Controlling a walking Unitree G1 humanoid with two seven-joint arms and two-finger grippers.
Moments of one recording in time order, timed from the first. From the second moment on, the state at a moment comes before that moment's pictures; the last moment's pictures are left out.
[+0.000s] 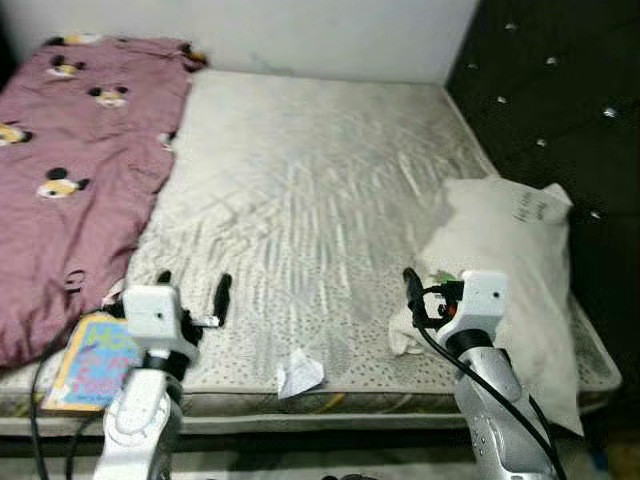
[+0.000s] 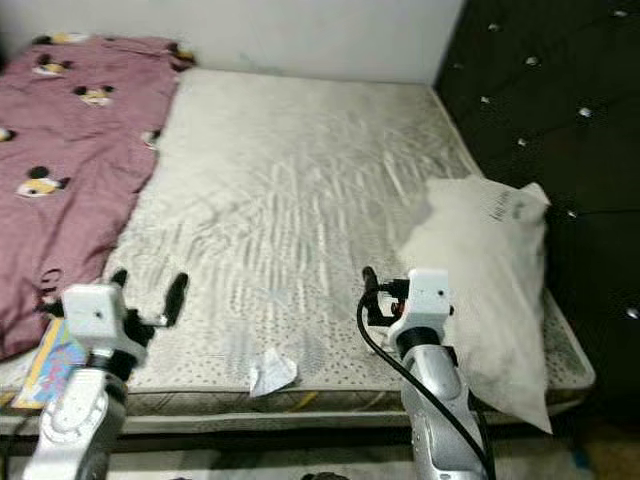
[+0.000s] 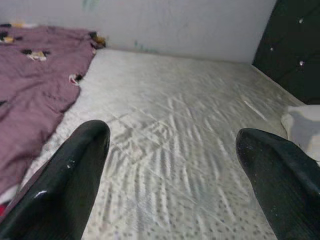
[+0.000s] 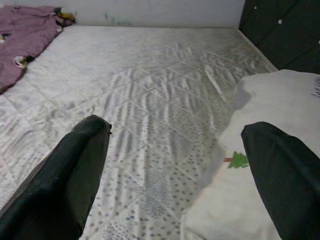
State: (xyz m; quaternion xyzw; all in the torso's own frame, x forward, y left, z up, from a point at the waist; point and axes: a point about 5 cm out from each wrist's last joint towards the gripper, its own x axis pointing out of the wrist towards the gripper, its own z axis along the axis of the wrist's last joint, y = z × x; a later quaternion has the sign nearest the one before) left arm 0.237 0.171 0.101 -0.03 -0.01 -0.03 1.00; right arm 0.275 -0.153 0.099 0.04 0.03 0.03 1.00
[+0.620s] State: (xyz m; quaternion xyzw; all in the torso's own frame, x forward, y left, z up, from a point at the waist) left arm 0.237 0.169 0.104 -0.03 -0.02 -0.03 1.00; right arm 0.279 -0.143 0.105 0.05 0.04 0.05 1.00
